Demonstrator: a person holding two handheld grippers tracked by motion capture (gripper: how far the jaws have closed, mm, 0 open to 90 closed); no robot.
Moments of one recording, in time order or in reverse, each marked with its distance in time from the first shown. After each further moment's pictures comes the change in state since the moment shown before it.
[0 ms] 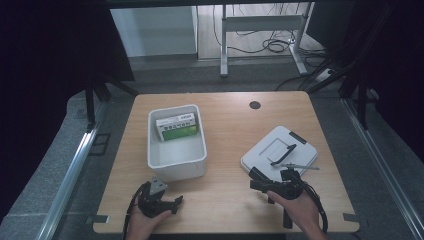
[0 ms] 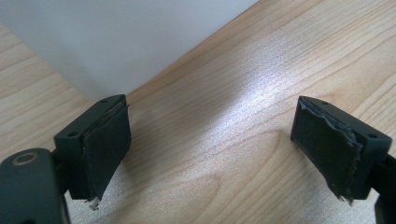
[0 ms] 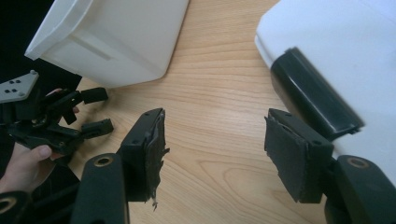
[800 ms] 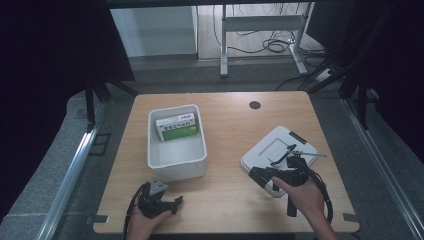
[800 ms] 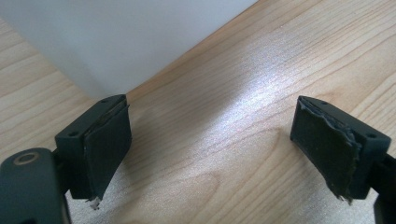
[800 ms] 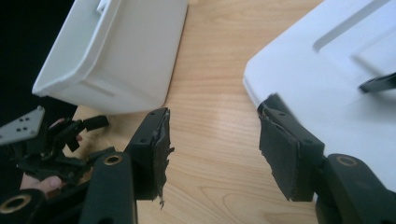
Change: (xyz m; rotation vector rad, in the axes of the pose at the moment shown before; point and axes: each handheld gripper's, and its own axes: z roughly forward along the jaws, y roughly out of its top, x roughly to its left) left arm -0.001 -0.001 -0.001 -0.002 0.003 -0.002; right arm 0.009 0.038 -0.021 -0.030 -0.060 0.038
